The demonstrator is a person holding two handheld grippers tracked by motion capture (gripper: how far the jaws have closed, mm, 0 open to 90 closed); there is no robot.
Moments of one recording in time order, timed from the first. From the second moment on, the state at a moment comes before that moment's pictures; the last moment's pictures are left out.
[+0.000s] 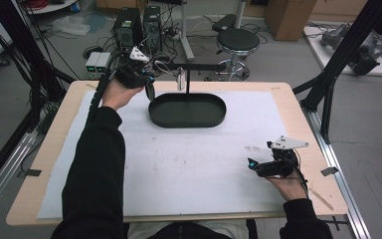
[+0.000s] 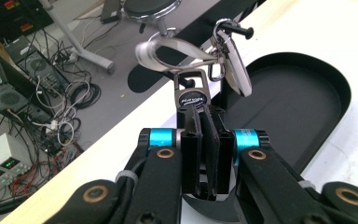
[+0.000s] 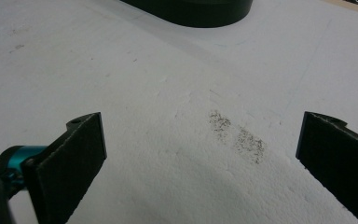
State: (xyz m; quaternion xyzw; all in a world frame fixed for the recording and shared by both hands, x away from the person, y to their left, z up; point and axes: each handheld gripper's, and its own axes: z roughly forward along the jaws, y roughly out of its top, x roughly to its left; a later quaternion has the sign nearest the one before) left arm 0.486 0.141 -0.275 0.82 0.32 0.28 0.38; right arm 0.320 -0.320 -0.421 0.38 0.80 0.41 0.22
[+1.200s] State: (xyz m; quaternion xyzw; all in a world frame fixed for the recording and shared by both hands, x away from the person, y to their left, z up) left arm 0.514 0.131 -0.310 0.81 0.35 0.30 0.36; right arm 0.319 -0.318 -0.423 0.38 0.80 0.41 0.22
